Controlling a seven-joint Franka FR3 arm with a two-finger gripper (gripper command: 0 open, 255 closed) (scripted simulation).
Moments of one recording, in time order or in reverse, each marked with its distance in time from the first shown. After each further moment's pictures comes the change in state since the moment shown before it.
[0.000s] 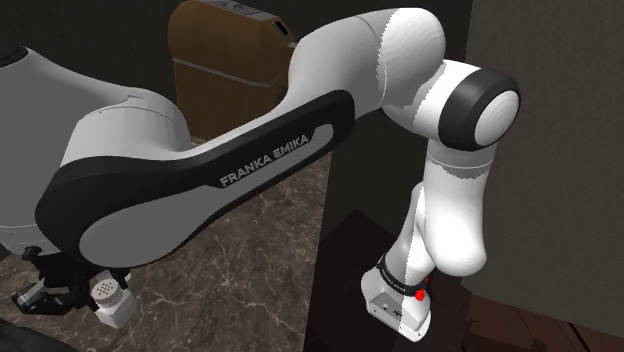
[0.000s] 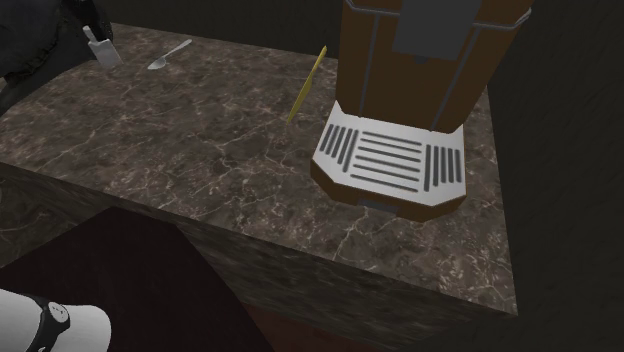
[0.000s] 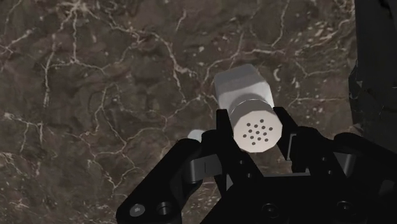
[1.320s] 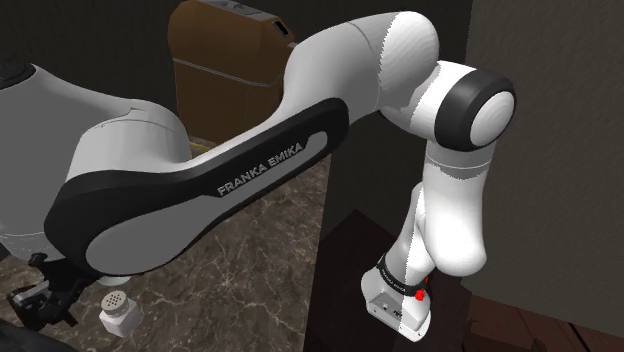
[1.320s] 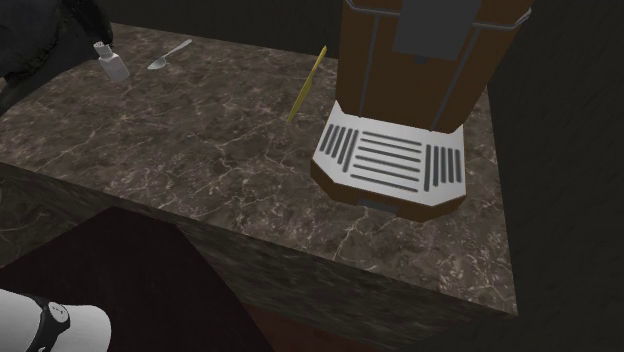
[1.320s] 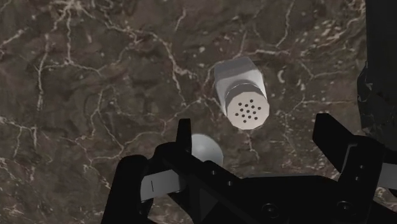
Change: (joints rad) arm 0.000 0.013 -0.005 -0.016 -0.007 0.027 0.003
